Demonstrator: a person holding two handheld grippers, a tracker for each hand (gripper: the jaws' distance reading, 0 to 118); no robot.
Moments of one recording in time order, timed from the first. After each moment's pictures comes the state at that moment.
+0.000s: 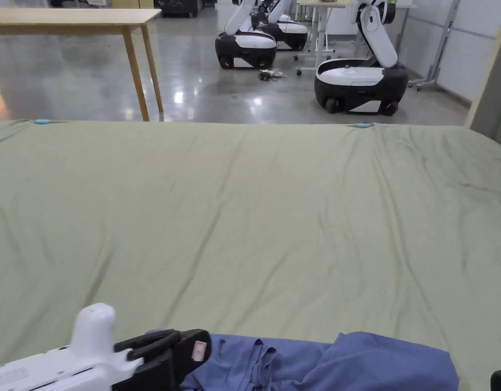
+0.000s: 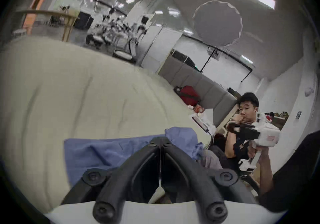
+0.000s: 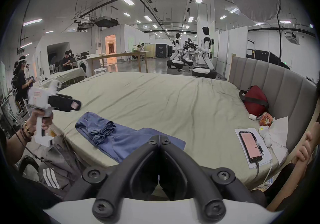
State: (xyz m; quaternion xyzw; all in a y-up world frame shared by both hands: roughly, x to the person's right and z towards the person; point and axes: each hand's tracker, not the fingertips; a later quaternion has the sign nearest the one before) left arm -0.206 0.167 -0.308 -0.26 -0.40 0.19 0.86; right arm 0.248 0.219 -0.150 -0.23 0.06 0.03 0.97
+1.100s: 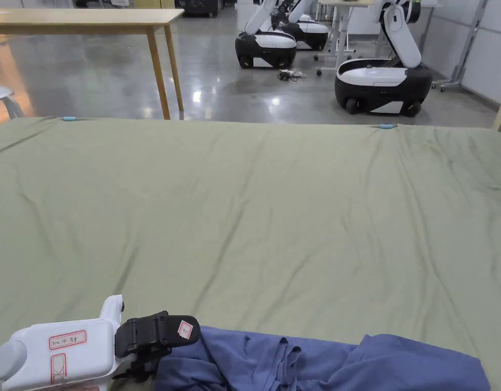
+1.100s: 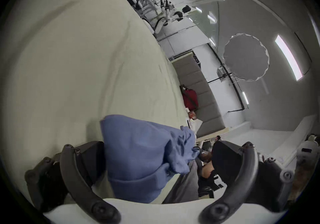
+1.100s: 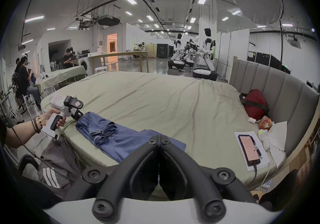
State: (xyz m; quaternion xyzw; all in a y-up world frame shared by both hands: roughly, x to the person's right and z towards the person) left arm -0.253 0.075 -0.405 -0.43 -0.39 0.40 0.71; right arm 0.240 0.226 -0.150 -0.23 0.06 0.04 0.97
